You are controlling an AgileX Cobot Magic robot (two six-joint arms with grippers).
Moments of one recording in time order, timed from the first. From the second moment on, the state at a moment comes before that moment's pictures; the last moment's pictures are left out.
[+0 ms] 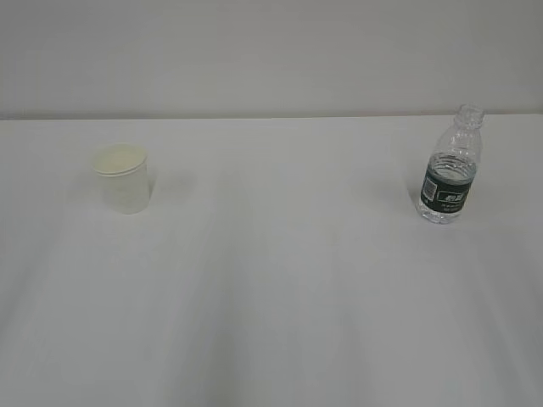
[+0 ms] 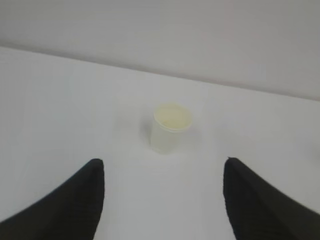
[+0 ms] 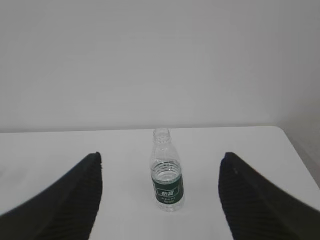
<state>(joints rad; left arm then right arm) 0.01 0.57 -0.58 -0.30 0.45 0.03 0.13 0.30 -0.53 -0.19 0.46 0.17</state>
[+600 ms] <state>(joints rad) 0.01 0.78 -0.58 -0.15 0.21 0.03 0.13 0.68 -0.53 -0.18 0.15 0.19</state>
